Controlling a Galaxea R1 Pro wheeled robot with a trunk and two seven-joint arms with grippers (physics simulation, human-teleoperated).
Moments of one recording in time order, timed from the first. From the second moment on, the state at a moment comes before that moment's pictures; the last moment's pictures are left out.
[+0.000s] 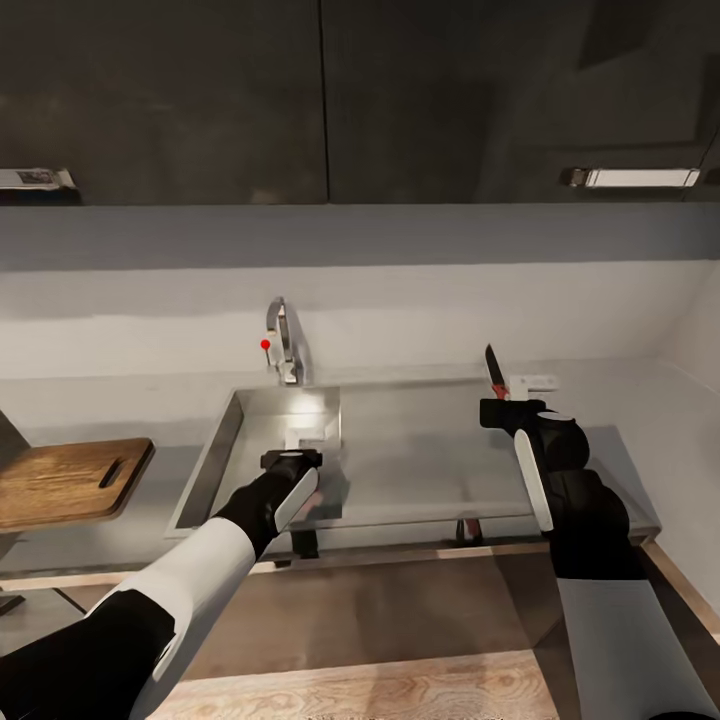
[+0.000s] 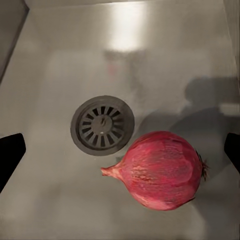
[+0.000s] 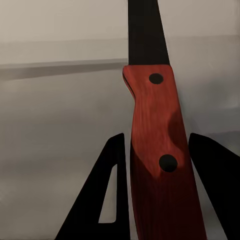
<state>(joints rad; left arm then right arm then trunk) -0.97 -0.15 -0.43 -0.53 0.45 0.38 0.58 -0.74 -0.01 0.00 -1.46 0.00 0.88 -0.12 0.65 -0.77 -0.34</state>
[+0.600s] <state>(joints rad) -0.97 -0.15 -0.43 -0.53 0.45 0.38 0.51 -0.74 -0.01 0.00 -1.47 0.00 0.88 -0.12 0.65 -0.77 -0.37</state>
